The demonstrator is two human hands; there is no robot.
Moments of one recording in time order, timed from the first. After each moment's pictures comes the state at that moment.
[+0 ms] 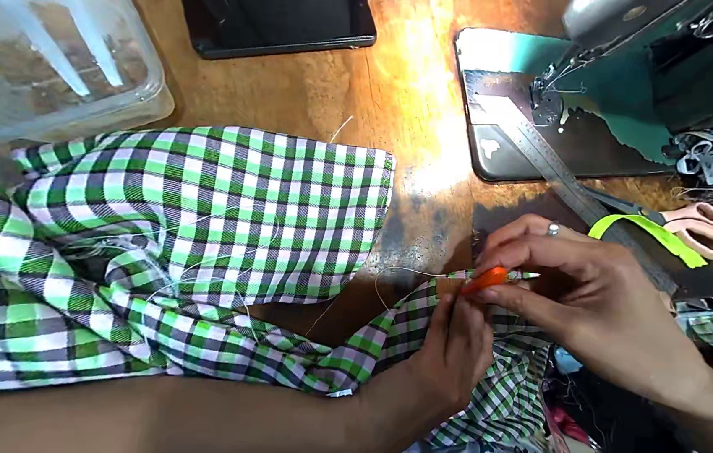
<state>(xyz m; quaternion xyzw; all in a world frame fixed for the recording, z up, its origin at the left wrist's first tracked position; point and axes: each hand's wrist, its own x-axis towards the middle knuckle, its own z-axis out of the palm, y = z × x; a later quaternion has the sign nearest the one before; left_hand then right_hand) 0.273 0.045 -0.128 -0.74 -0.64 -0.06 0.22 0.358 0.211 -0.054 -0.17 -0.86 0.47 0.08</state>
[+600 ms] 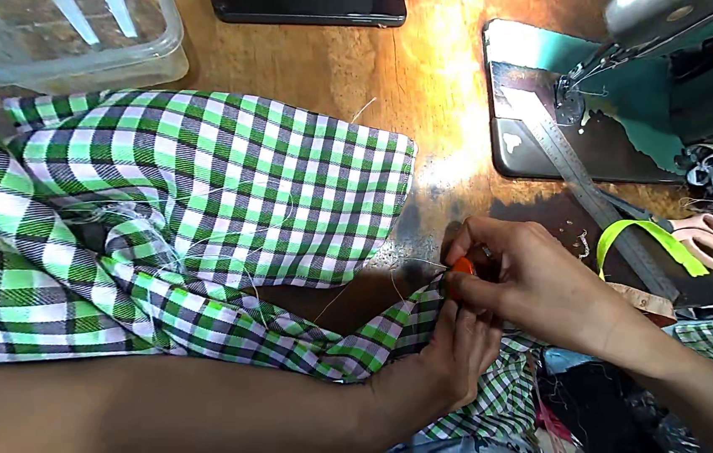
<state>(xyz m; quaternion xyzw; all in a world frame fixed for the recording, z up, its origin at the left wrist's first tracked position) 0.273 0.041 -0.131 -0.75 -0.62 -0.02 0.23 0.315 0.205 -0.057 -0.21 -0.90 0.36 -0.15</state>
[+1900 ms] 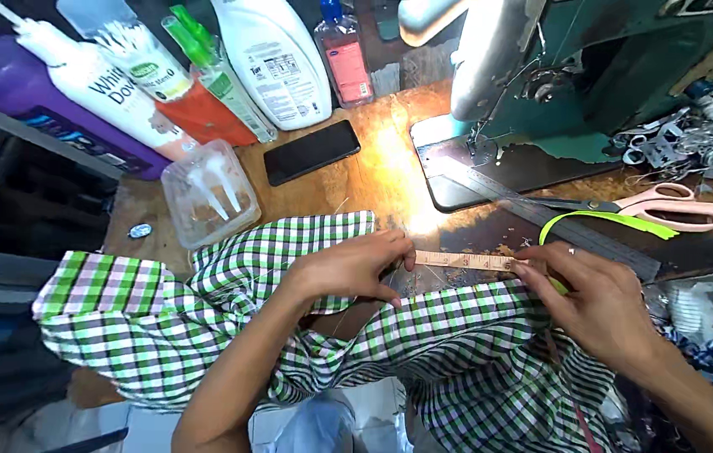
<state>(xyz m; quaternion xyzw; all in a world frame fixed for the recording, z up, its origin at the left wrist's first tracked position) 0.135 0.100 -0.077 -0.72 -0.61 -0.10 -0.32 0.430 0.237 -0.092 -0.21 -0.93 0.15 0.26</state>
